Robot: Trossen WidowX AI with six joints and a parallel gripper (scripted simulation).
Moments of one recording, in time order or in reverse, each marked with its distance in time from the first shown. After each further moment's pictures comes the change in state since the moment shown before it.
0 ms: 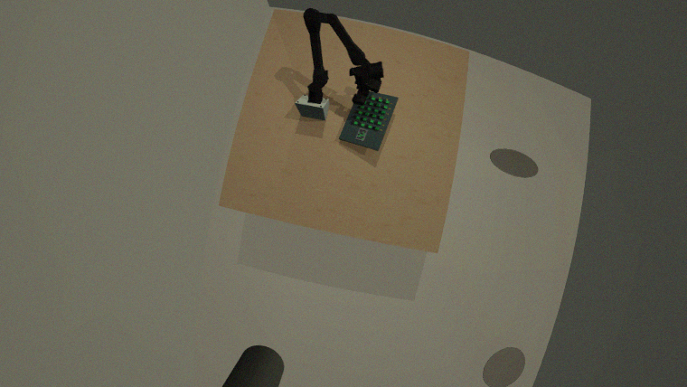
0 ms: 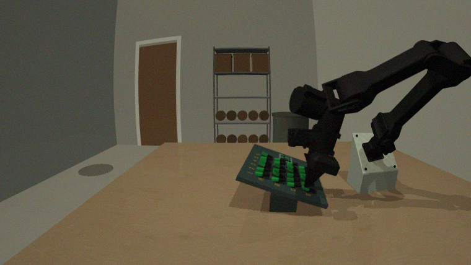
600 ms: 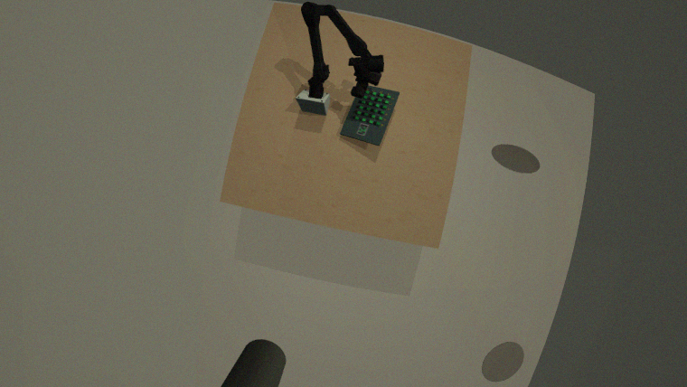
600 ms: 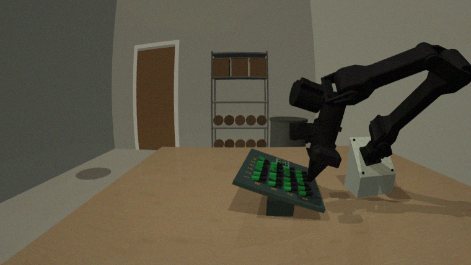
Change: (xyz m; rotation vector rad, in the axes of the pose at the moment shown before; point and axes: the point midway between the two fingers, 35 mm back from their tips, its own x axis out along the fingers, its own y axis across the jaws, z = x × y) arm -0.026 -0.006 -0.004 0.019 0.015 -0.015
